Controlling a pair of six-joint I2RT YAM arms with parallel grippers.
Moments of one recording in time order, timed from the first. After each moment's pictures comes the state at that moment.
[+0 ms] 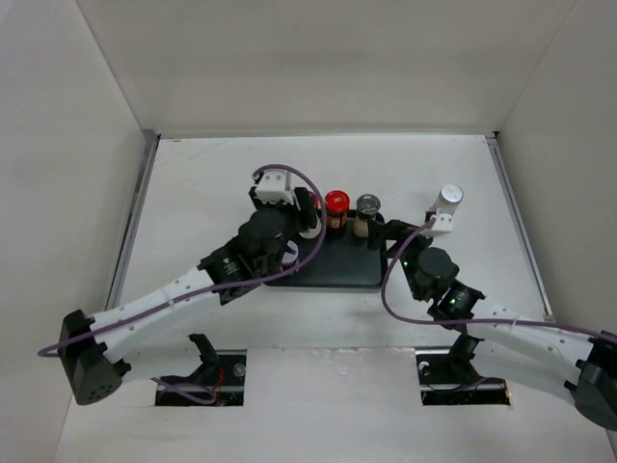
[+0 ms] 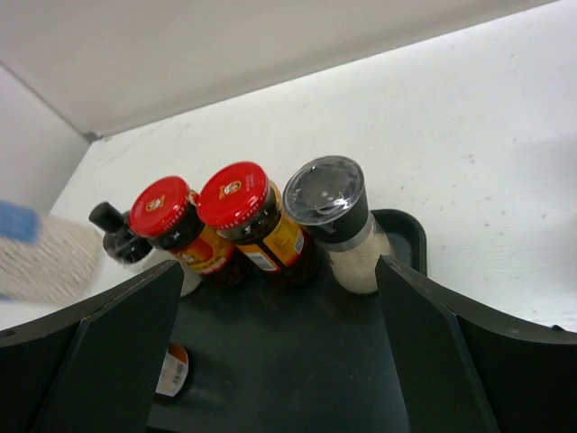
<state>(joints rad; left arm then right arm) -0.93 1.04 0.93 0.06 -0.71 -0.32 0.85 0.90 0.43 0.45 0.67 0.44</state>
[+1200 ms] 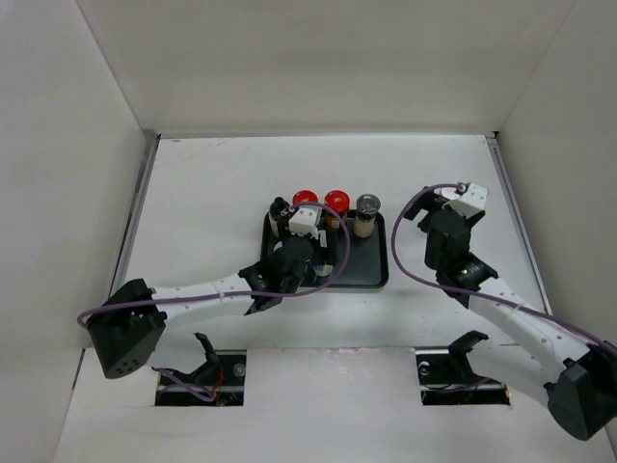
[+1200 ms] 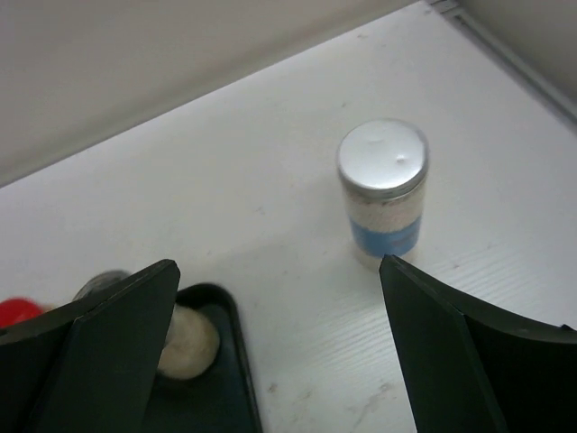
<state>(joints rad) -1.00 1.32 0.65 0.37 -0.58 -0.39 0.54 0.94 0.58 0.16 0.79 0.41</state>
